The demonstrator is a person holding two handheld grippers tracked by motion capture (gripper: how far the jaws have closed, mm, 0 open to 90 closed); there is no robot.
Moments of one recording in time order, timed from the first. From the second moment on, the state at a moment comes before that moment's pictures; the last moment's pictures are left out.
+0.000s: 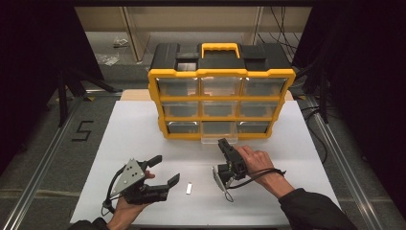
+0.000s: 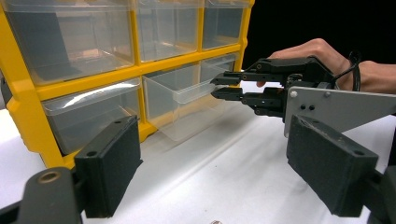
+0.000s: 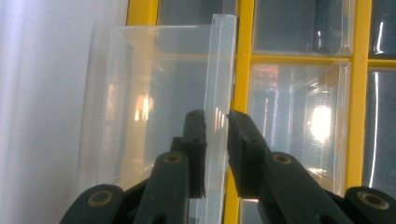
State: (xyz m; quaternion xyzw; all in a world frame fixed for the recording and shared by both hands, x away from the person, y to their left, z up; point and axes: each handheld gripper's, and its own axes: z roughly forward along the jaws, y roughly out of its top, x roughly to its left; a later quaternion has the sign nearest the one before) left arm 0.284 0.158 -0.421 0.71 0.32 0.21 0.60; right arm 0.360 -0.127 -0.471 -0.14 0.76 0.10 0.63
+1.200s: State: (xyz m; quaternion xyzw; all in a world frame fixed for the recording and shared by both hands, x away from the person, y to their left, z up) left arm 0.284 0.158 -0.421 0.71 0.32 0.21 0.60; right arm 0.349 -0.130 -0.470 -0.15 0.76 0.11 0.63
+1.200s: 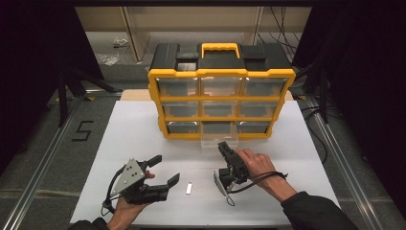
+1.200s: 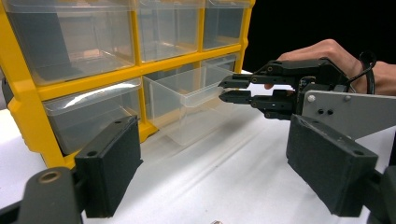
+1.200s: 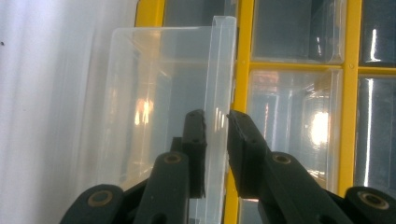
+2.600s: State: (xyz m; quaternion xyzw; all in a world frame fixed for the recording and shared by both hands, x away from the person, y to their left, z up) left arm 0.284 0.158 -0.420 0.71 0.32 0.21 0.59; right arm 0.339 -0.121 -0.456 -0.08 0.80 0.20 0.56
